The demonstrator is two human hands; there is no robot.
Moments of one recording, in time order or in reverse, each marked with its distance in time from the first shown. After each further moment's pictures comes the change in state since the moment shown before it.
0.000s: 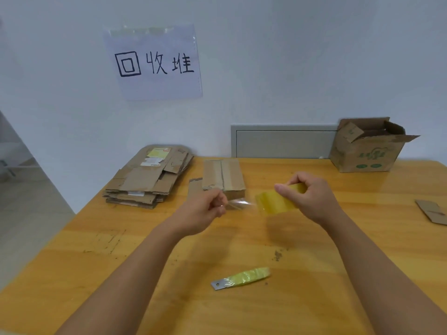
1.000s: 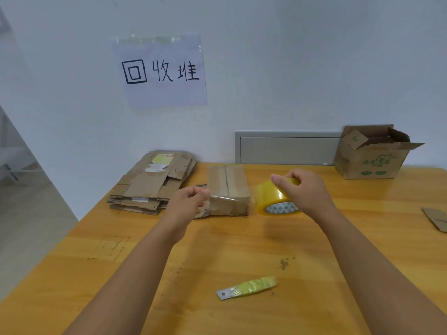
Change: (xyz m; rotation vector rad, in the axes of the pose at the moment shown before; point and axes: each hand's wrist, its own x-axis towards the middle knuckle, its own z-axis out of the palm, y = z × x) left_hand 0.000 -0.010 -0.019 -0.663 0.339 -0.320; right_hand 0.025 -0.023 0.015 -0.012 0.008 0.139
